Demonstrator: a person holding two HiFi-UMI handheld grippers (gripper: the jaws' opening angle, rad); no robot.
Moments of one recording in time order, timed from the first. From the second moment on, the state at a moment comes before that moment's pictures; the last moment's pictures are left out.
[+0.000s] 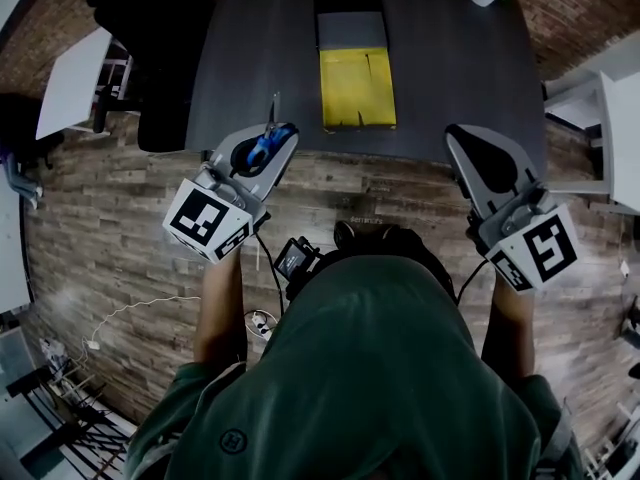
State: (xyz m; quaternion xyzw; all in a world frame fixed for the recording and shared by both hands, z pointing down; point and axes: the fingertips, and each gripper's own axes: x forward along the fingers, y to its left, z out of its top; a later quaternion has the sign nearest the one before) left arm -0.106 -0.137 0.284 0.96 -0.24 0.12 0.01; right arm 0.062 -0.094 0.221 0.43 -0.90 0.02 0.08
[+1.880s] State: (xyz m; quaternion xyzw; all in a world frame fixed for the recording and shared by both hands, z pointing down) left arm 0.017 -0.275 0.570 0.89 -0.21 0.26 0.32; right arm 0.109 -0.256 0.323 0.34 -0.92 0.11 0.14
